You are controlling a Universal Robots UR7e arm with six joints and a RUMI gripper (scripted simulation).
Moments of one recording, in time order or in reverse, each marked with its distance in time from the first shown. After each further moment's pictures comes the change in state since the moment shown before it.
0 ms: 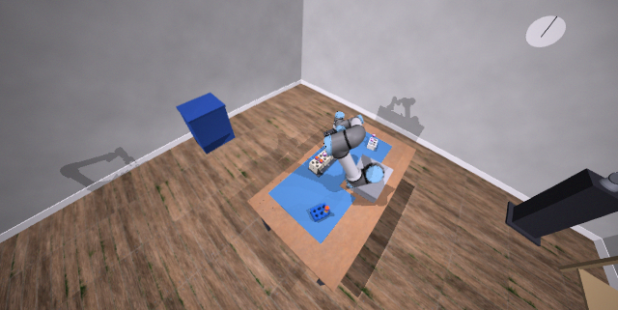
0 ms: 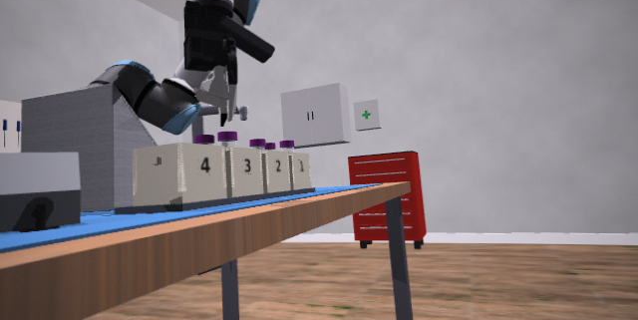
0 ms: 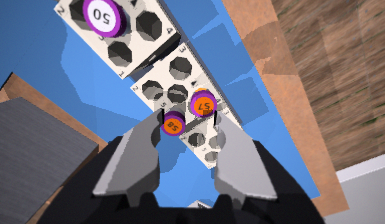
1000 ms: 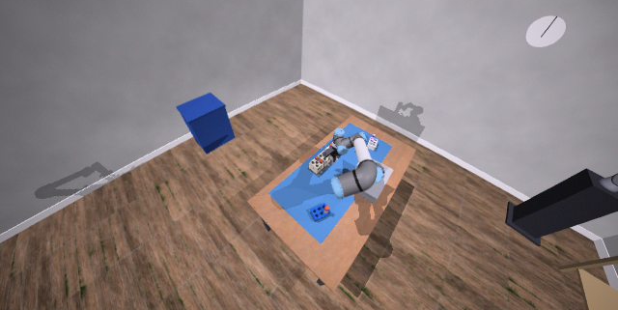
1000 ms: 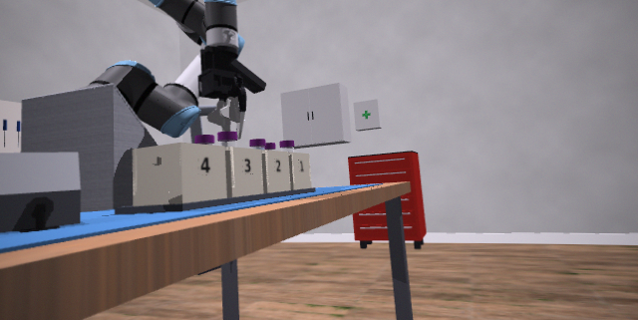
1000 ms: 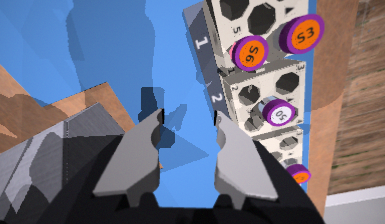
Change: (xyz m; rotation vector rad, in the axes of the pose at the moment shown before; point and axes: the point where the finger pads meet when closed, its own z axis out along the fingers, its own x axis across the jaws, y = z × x) arm -0.201 -0.061 0.005 0.003 -0.001 -0.298
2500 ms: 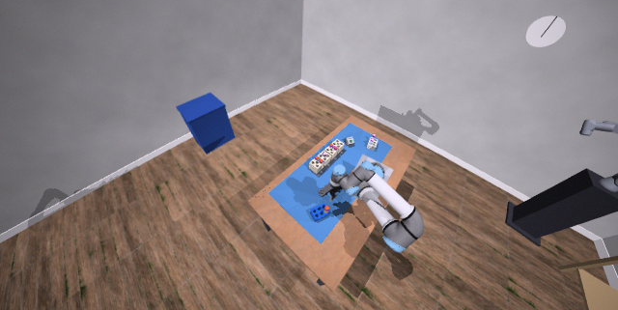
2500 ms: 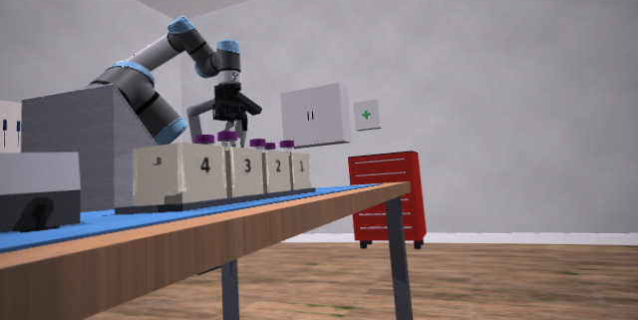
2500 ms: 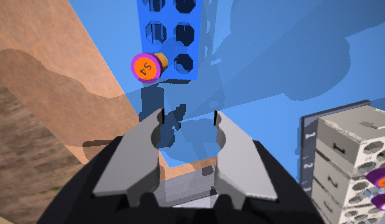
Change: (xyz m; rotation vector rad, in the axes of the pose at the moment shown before) arm -0.282 -0.189 -0.005 0.009 -0.006 -0.005
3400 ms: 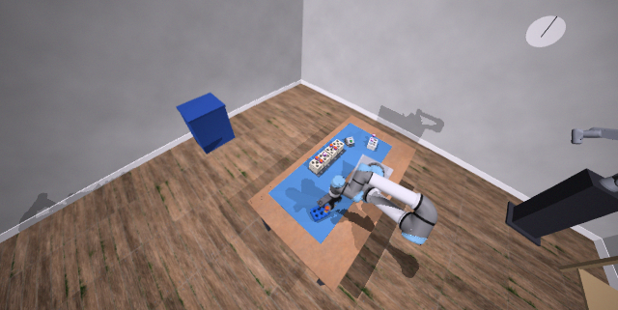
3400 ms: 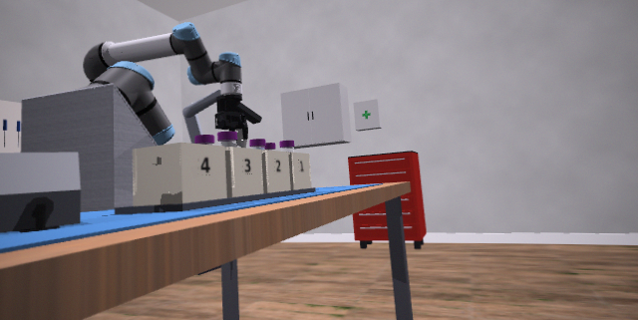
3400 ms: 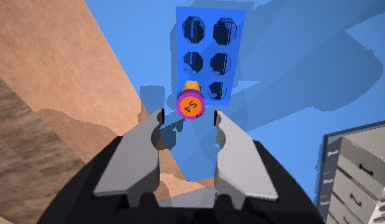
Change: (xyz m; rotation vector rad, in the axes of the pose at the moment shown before) arm -0.053 -0.036 0.021 -0.002 -0.001 0.003
